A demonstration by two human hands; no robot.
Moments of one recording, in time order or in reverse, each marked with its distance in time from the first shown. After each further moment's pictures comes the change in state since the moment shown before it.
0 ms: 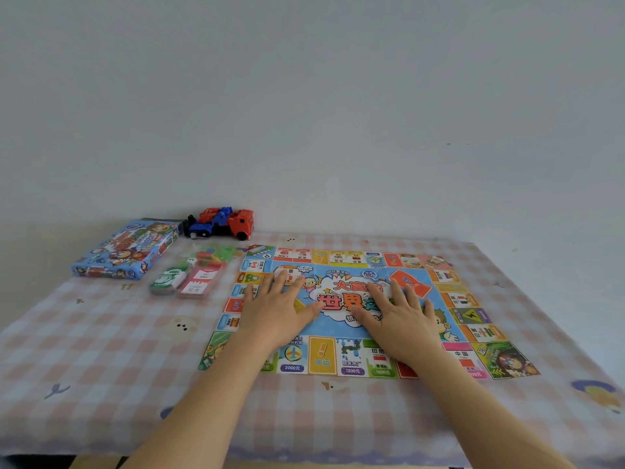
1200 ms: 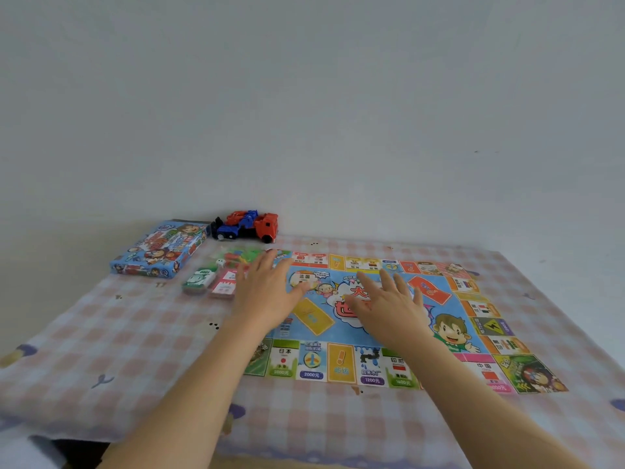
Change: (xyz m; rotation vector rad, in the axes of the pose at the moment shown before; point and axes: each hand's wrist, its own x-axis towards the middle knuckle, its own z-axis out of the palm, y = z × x) left_hand -0.003 -0.045 -0.034 -0.039 0.293 -0.055; right_hand 0.005 -0.059 -0.019 0.059 0.063 -0.106
